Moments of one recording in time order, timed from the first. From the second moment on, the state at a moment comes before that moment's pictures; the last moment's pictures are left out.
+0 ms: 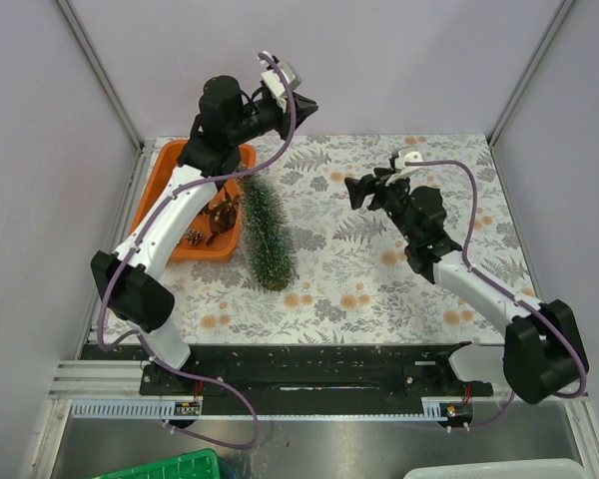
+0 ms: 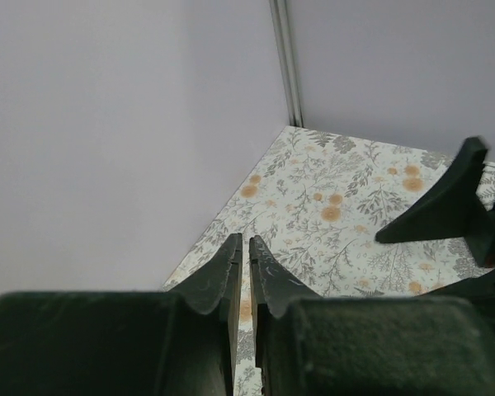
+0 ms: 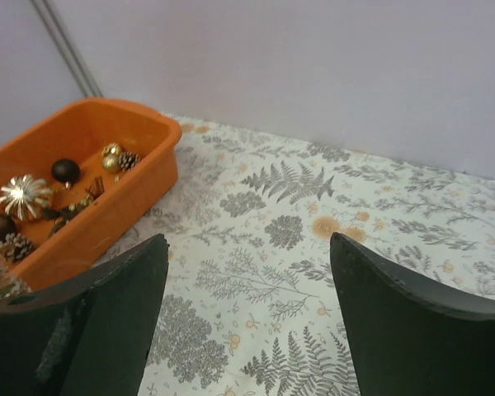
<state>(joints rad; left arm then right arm) -0.45 1.71 1.83 -0.06 0.55 0.20 0.45 1.24 0.79 0.56 -0.01 0.14</state>
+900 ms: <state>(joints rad) -0.46 1.47 1.76 -0.33 0.61 0.30 0.38 1.46 0.66 0.66 -0.32 0.39</state>
